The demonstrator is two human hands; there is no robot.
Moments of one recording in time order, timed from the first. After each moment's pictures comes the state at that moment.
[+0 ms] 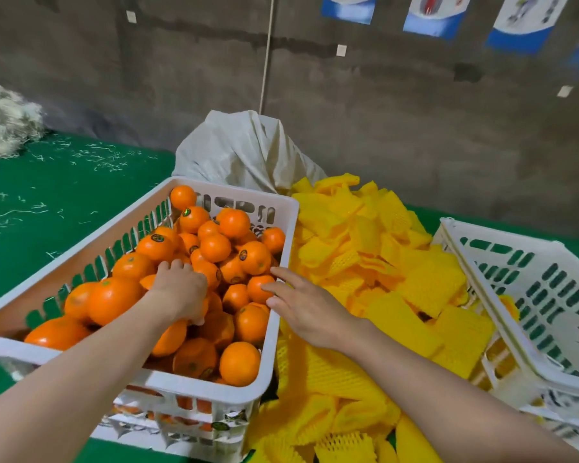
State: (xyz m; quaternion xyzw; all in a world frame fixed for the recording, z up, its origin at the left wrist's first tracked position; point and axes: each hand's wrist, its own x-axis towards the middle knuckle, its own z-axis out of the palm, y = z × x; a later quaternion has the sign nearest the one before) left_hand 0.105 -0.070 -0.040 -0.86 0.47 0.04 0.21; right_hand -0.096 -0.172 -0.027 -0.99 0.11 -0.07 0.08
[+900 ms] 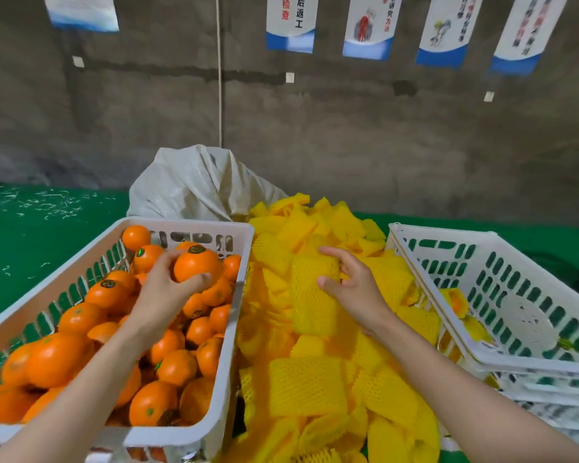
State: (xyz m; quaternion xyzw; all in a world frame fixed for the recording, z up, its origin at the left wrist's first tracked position) left_hand 0.058 -0.091 0.000 -0.67 0.39 0.18 -0.62; right_hand -0.181 -0.225 0.019 -0.73 0.28 -0.39 0.48
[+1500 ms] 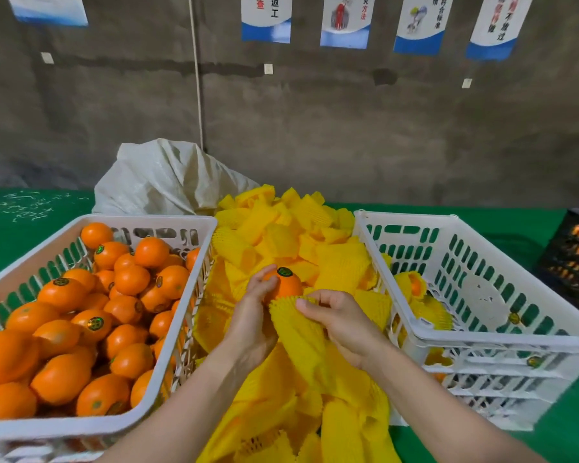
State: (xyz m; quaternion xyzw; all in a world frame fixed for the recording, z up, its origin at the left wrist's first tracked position) left_hand -0.130 -0.153 -0.001 -0.37 0.16 0.56 -0.72; right_hand -0.252 -0.201 0.001 -0.61 0.36 -0.30 0.64
